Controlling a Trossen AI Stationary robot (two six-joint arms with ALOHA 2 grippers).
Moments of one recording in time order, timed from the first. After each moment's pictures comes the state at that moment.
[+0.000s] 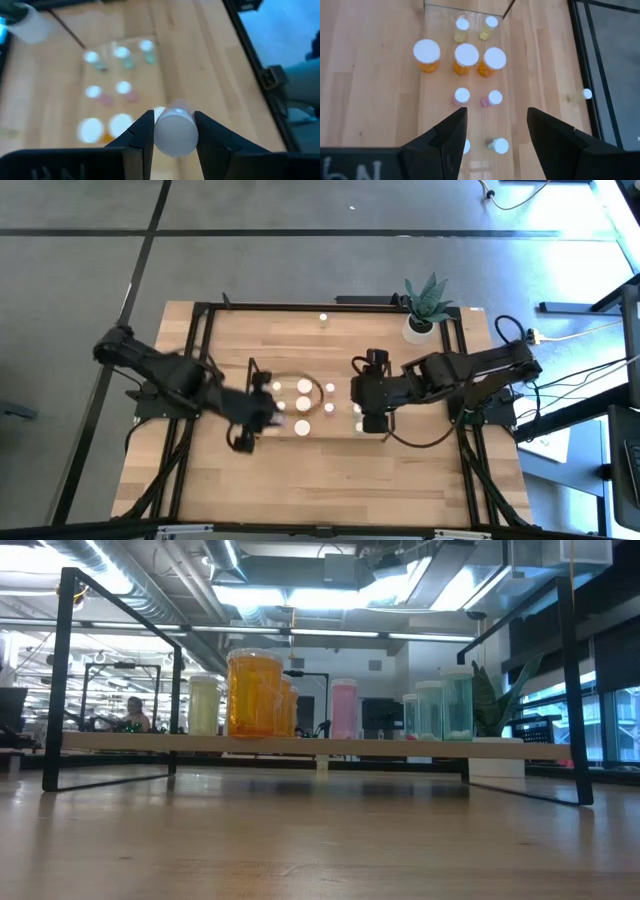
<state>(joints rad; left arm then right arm) -0.44 1.35 1.49 -0.96 -0.28 -0.18 0.32 1.63 1.81 -1.17 0.42 0.15</state>
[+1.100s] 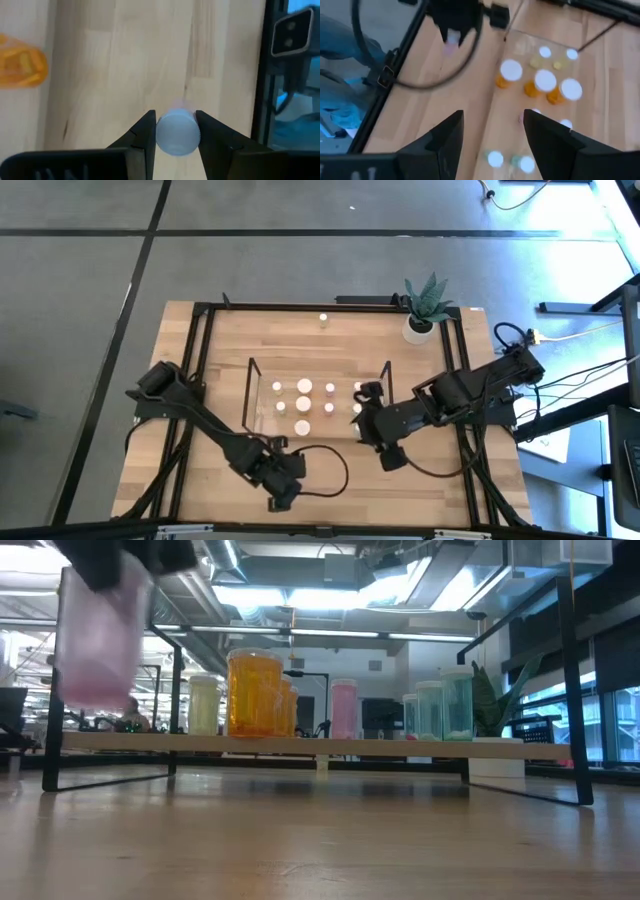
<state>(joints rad) -0.62 1.88 1.49 -0.83 -0.19 -0.76 0.46 1.63 1.81 -1.07 0.21 0.08</state>
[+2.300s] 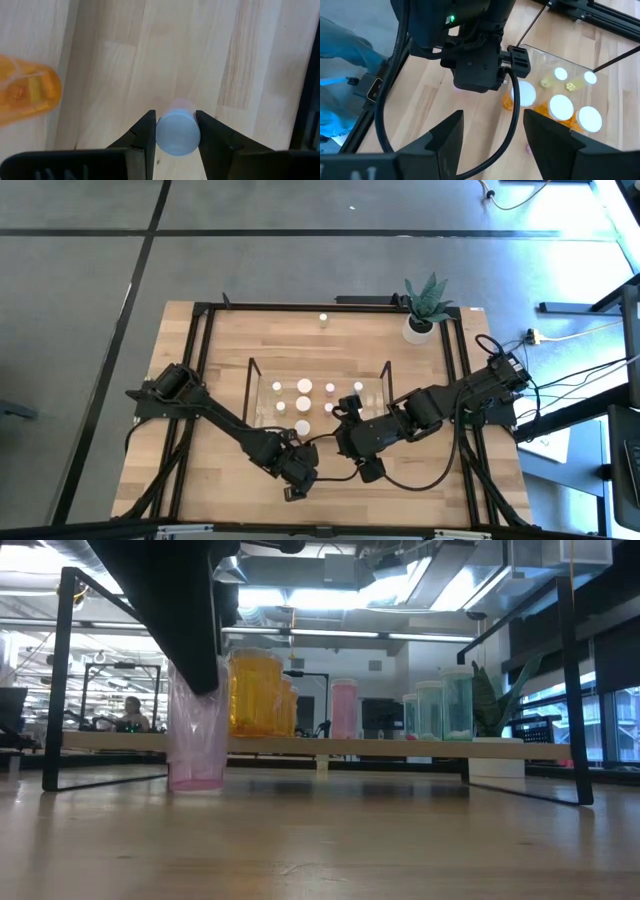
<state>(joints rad) -0.53 1.96 1.49 -0.77 -0.17 -0.76 0.47 1.76 1.81 -0.92 0.21 0.02</state>
